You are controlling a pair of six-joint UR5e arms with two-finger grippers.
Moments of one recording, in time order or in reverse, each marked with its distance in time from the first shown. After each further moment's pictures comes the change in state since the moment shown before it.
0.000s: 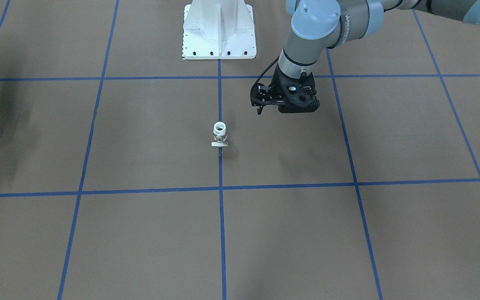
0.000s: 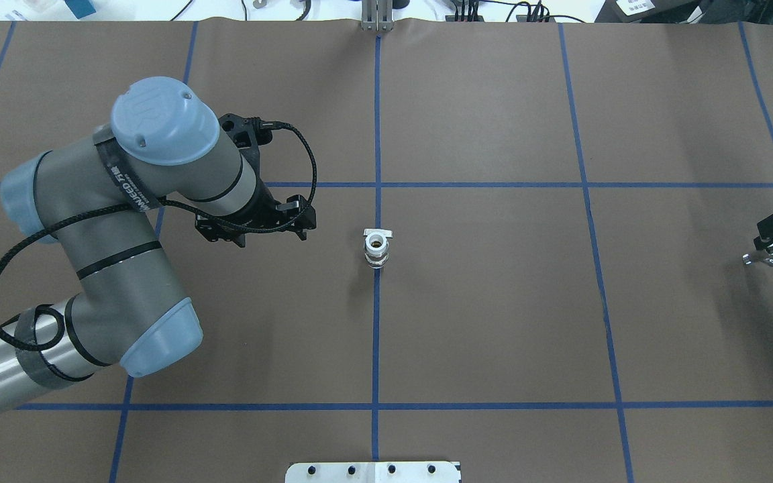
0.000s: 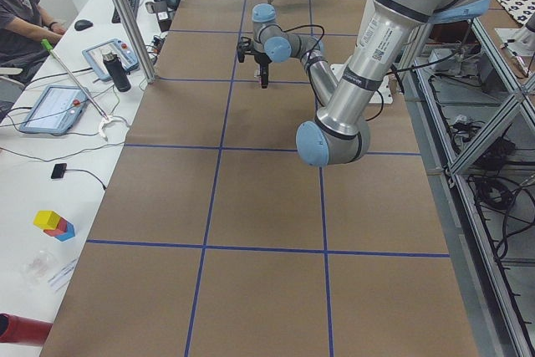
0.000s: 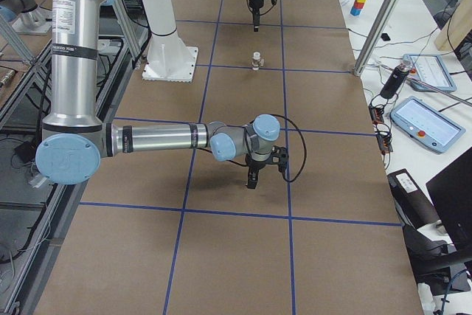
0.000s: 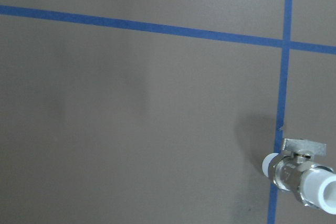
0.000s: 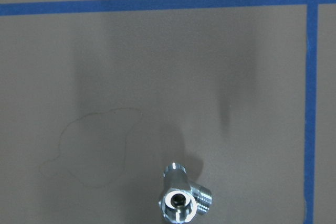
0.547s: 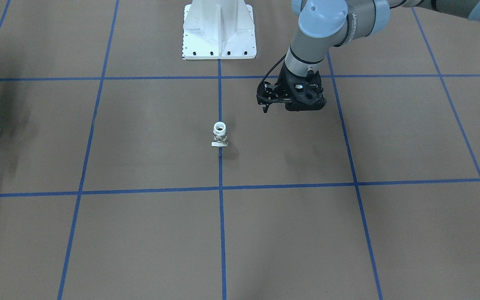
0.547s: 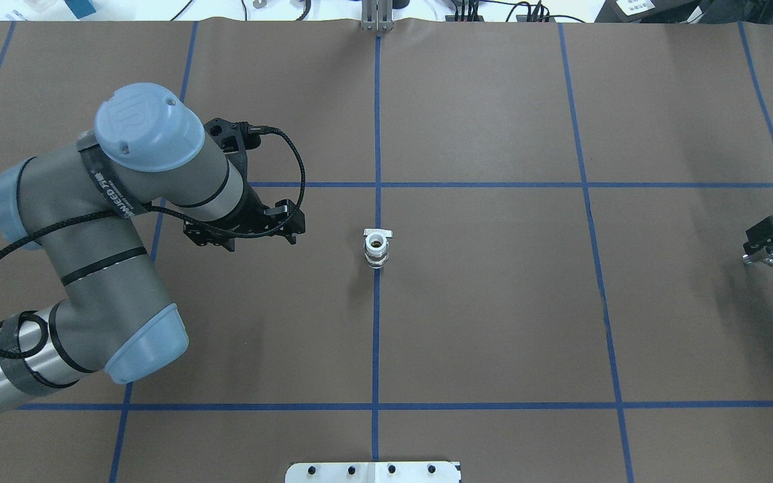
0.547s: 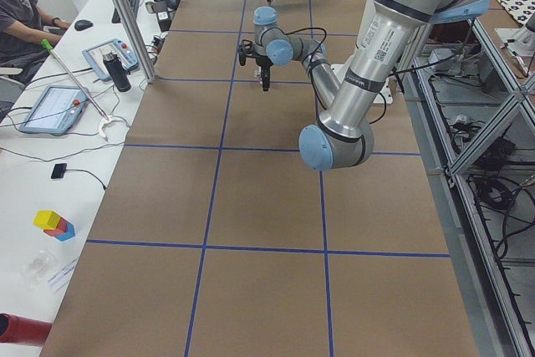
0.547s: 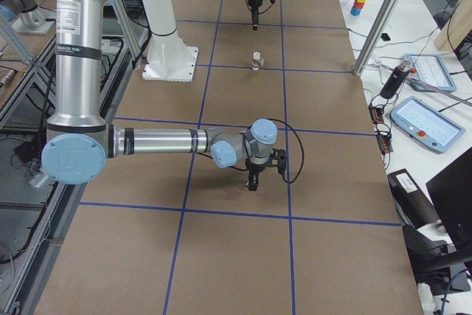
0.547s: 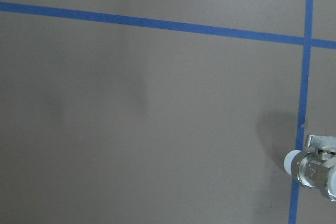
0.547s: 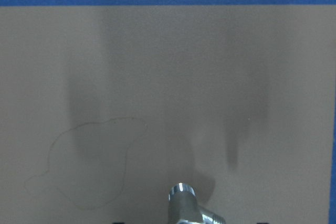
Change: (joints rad) left arm -0.001 0.037 -0.031 -0.001 0.002 -0.001; right arm -0.034 0.003 -0.060 0.121 -0.034 0.008
